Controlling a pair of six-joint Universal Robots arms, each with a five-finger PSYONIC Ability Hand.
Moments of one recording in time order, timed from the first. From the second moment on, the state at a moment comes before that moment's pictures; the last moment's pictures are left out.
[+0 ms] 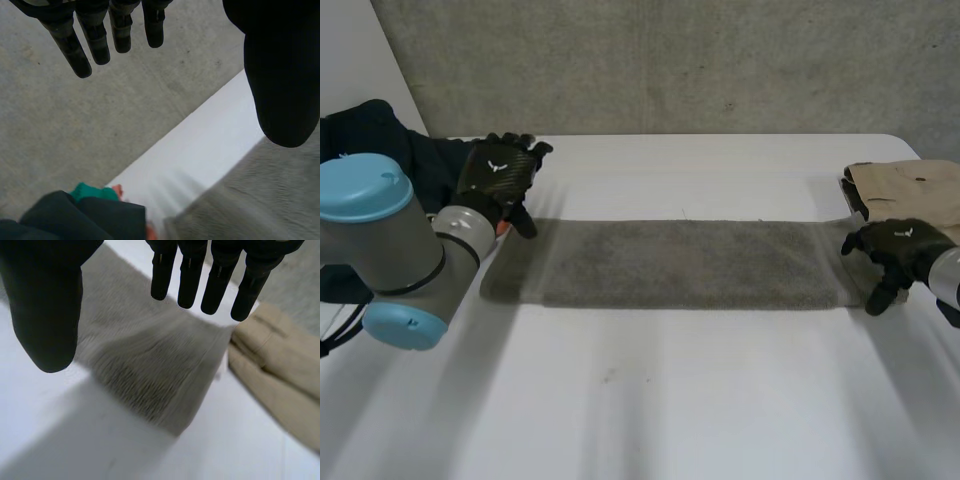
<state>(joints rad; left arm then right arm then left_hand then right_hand) 4.38 -2.08 -1.43 3.49 -1.46 3.48 1.53 -1.08 1.47 0.14 1.22 2.58 0.20 0.21 0.22 0.20 0.05 0.43 0.42 0.43 0.44 0.27</state>
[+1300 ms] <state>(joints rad) 4.36 -1.94 -1.58 3.50 -1.39 3.41 1.42 -0.94 1.50 -0.09 1.16 2.48 0.20 0.21 0.22 0.20 0.05 1.11 1.18 1.19 1.19 0.98</state>
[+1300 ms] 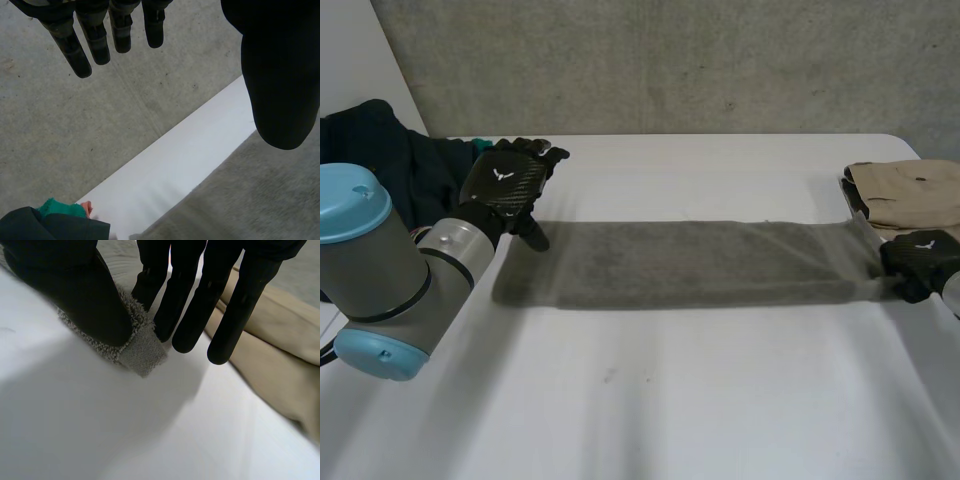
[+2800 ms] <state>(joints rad) 4.32 -1.83 -1.67 3.53 -1.39 3.39 1.89 -1.03 1.65 -0.27 1.47 2.45 0.20 0.21 0.22 0.20 0.05 1.06 1.16 1.19 1.20 0.98</state>
